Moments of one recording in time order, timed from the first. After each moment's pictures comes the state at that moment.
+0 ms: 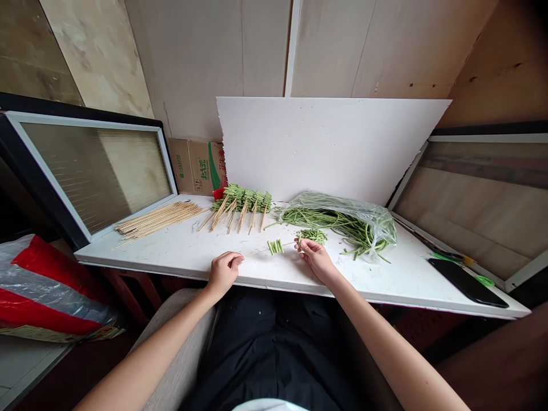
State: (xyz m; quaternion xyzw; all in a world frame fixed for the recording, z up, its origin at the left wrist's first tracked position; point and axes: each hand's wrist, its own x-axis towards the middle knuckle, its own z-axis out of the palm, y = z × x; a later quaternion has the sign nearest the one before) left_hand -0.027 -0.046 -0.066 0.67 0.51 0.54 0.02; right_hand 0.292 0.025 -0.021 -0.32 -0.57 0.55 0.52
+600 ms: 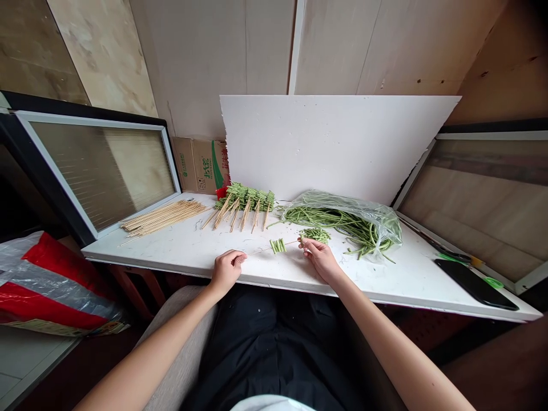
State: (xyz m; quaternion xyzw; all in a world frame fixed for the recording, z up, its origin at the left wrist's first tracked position) left_hand -0.028 -0.045 -0.067 0.68 0.50 0.54 0.00; right_hand 0.293 0.030 -0.026 -0.37 -0.58 0.50 0.52
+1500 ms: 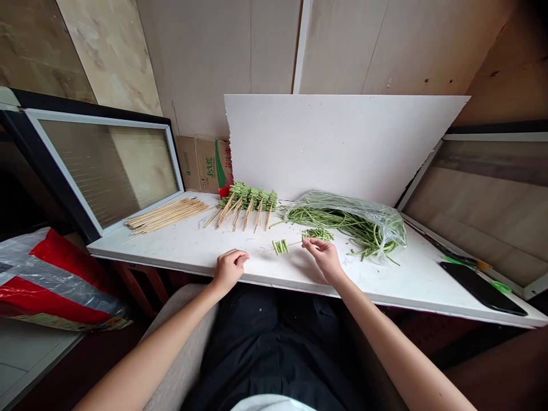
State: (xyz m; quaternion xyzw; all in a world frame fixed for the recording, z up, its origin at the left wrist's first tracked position) left_hand -0.030 -0.046 -0.065 0.69 0.50 0.53 -0.02; right_hand 0.289 0.017 -0.009 -0.39 -0.63 0.40 0.54
